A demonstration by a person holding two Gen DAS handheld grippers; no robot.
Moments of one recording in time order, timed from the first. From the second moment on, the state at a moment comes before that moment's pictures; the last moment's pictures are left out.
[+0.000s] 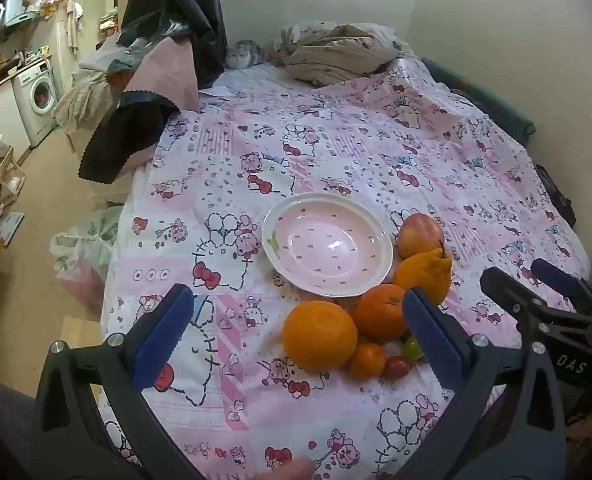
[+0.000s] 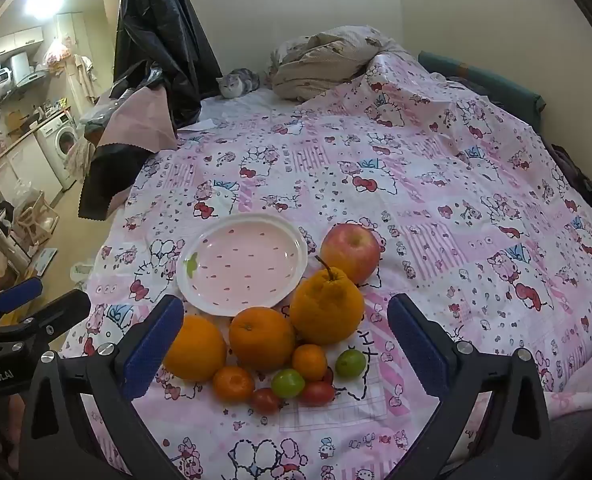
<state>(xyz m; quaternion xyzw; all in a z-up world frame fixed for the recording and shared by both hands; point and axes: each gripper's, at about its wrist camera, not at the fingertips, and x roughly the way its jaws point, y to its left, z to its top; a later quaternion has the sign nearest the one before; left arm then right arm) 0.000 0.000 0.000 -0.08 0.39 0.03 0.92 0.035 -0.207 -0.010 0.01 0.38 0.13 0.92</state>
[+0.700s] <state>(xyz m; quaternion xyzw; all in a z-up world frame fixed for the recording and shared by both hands) 0.001 0.000 0.006 -0.07 0.38 0.03 0.92 0.034 -0.208 -0.012 0.01 0.38 0.13 0.92</state>
